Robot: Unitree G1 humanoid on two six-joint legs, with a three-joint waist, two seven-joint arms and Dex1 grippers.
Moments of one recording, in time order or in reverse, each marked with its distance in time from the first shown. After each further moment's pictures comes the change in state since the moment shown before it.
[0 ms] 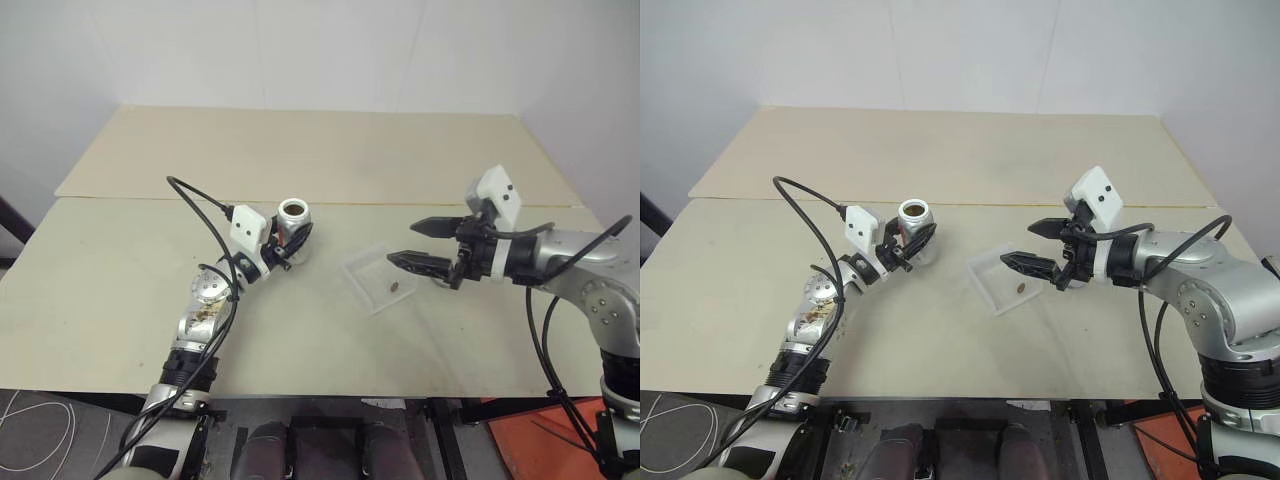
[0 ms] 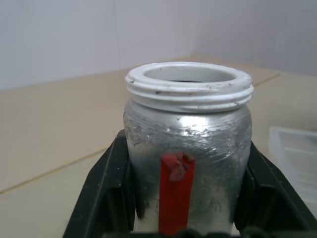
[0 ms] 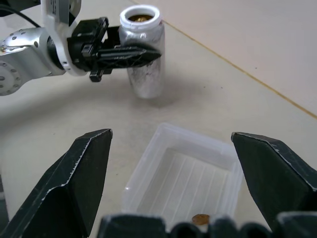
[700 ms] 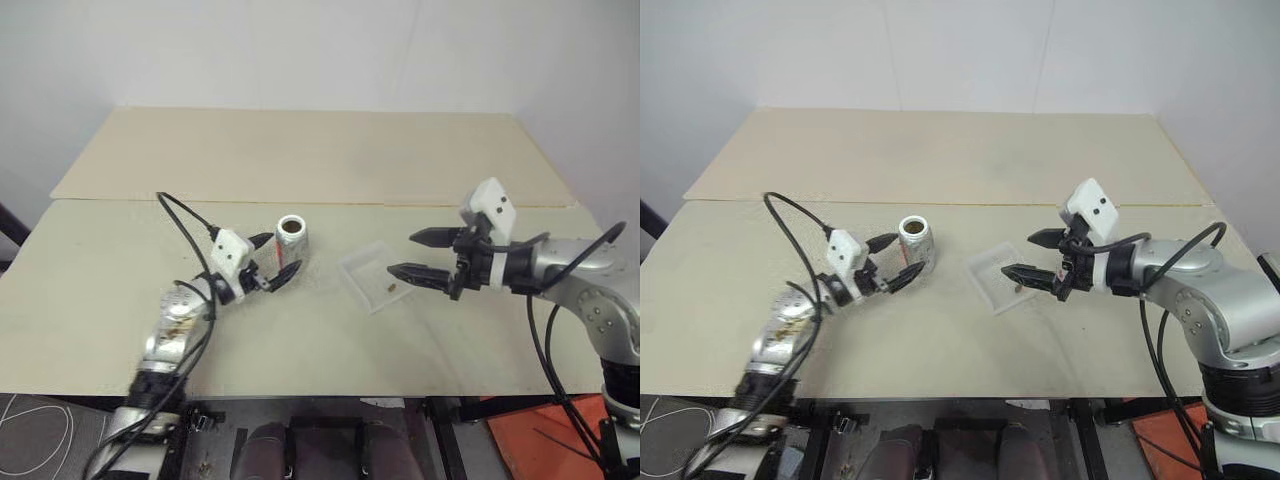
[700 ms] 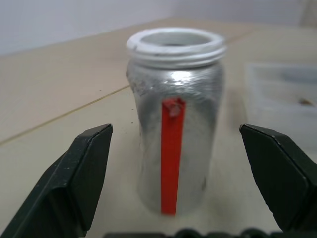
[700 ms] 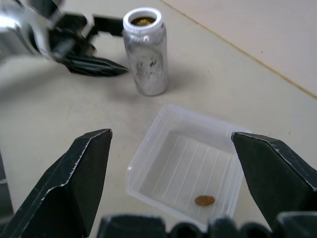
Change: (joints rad) left arm 0.159 0.270 0.027 -0.187 -0.022 0.114 -0.259; right arm 0.054 -0.013 0.007 -0.024 -0.036 -0.024 0.037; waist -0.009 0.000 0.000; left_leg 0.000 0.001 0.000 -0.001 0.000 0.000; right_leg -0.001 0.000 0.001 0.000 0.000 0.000
